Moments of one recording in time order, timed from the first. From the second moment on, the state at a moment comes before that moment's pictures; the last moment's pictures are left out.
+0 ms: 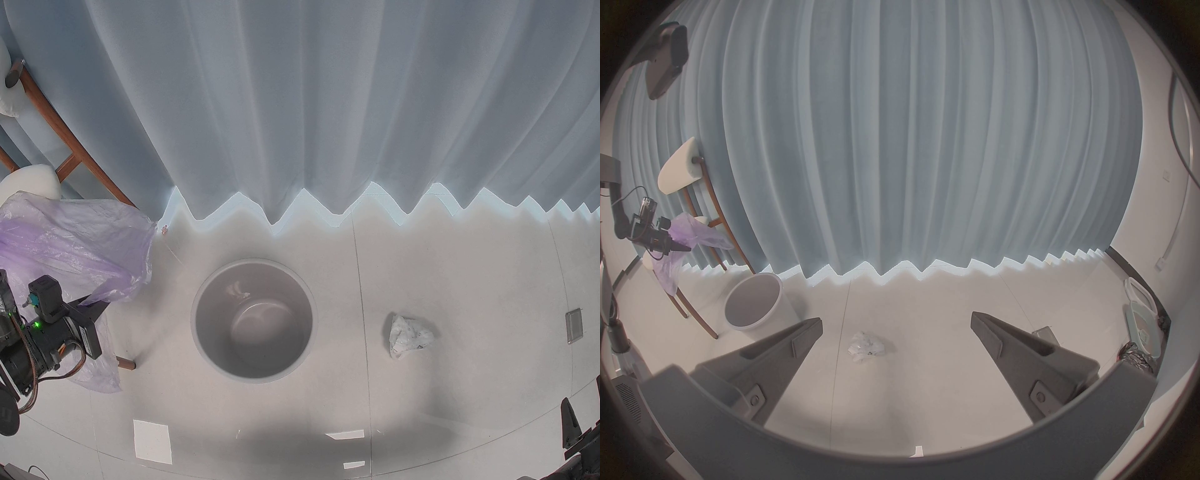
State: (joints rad) left arm 0.01 1.31 -0.27 -0.85 -0.25 0.18; right arm 0.00 0.02 -0.02 0.00 0.00 0.00
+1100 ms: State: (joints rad) left arm -0.30 1.30 -0.32 -0.86 -0.24 0.04; right arm 0.00 0.02 -0.02 0.00 0.00 0.00
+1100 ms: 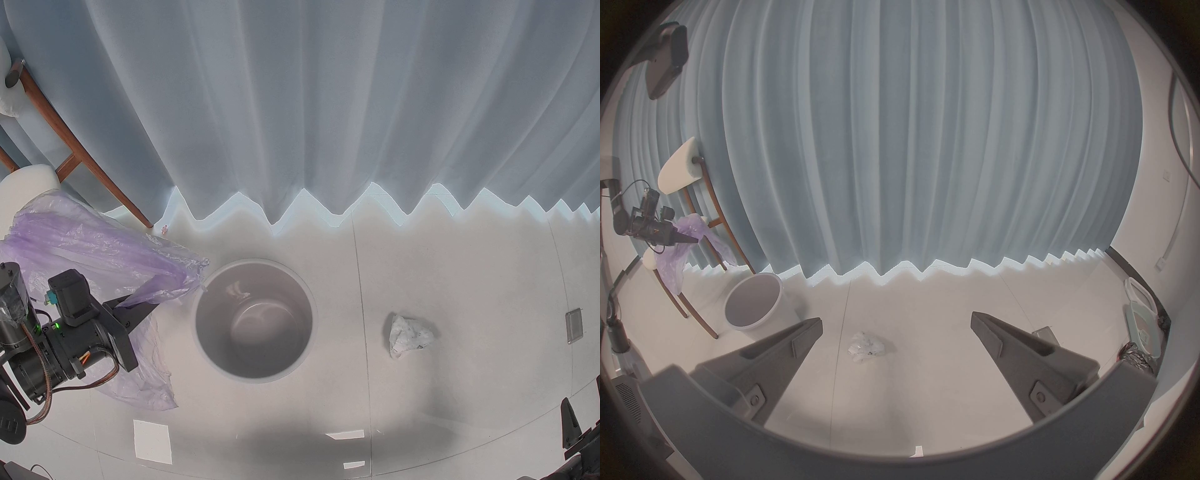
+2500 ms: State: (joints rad) left arm -0.61 1.43 -0.53 -0.89 -0.09 0.04; right arm 0.00 0.02 -0.02 0.00 0.00 0.00
